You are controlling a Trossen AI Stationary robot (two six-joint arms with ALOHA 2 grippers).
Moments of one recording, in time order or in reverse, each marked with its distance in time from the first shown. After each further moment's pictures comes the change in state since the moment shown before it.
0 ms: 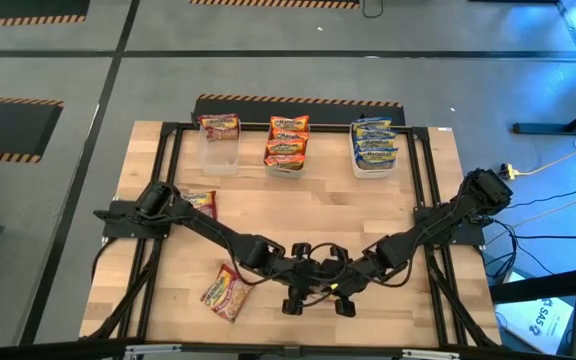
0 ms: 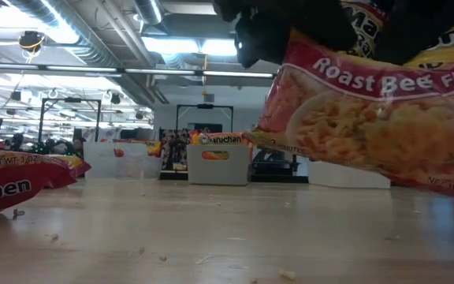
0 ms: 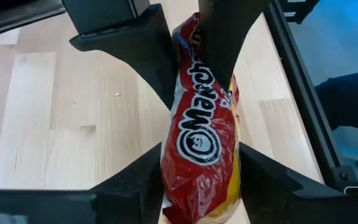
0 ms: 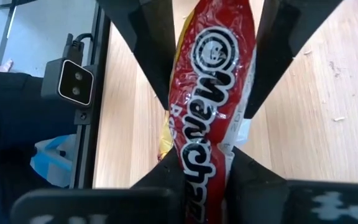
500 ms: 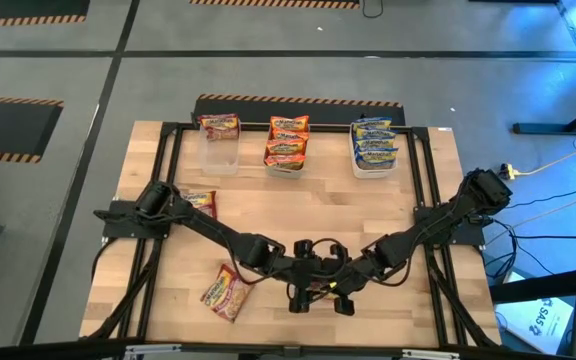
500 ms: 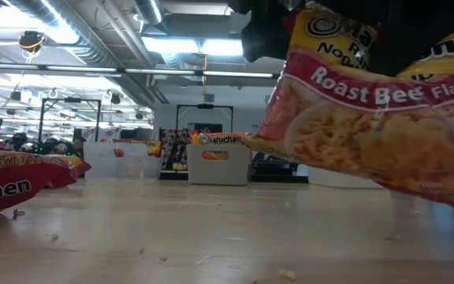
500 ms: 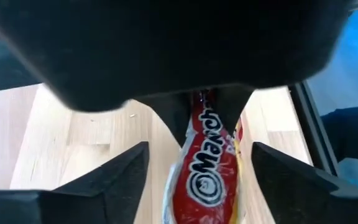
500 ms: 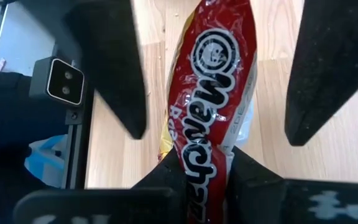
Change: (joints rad) left arm -0.001 -0.003 0.004 0.051 -0.053 -0.054; right arm -0.001 0.002 0.000 -0.012 0.005 -0.001
